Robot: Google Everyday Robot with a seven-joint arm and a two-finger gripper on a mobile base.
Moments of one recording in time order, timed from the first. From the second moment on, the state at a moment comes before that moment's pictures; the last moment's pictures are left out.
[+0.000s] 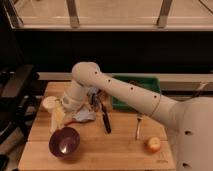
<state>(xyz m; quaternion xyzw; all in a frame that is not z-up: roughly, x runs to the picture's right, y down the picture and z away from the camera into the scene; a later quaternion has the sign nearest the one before) -0.187 0.136 0.641 0.06 -0.56 -0.73 0.38</state>
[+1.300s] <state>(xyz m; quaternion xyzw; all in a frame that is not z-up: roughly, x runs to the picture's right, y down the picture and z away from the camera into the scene) -0.225 0.058 0.752 0.06 -0.51 -0.77 0.39</state>
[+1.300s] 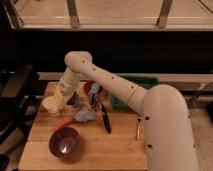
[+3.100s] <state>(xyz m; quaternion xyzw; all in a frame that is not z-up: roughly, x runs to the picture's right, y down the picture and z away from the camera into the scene) -0.273 0.052 0.752 0.09 -0.55 -0.76 0.34</state>
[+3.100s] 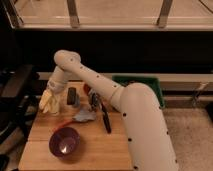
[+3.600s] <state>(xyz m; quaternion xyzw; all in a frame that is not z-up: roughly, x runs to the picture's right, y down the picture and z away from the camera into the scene) -0.227 -0.018 0.745 0.11 -0.49 -0.77 0.39</state>
